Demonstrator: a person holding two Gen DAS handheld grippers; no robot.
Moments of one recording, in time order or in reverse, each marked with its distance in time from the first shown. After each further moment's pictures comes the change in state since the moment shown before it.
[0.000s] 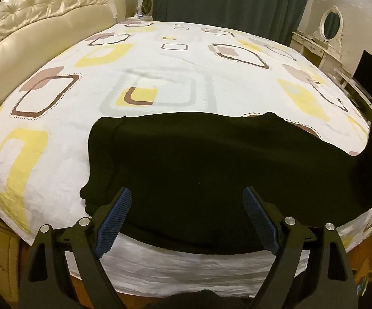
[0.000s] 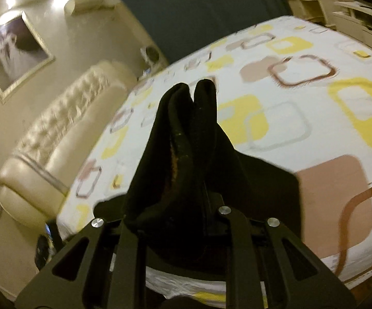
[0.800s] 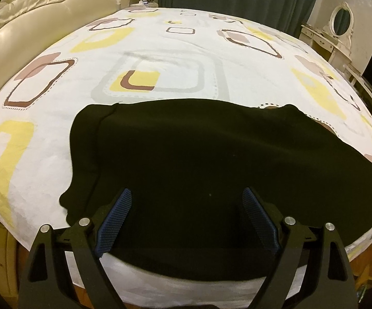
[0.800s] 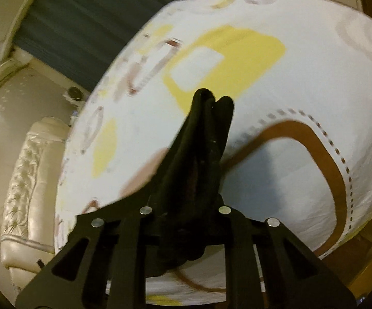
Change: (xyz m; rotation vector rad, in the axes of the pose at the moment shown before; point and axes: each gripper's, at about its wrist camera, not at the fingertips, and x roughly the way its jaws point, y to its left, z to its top) left arm 0.045 0.007 0.008 -0.037 0.069 0.022; right arm -0.106 -0.282 -0.012 0.456 -0.089 -0.153
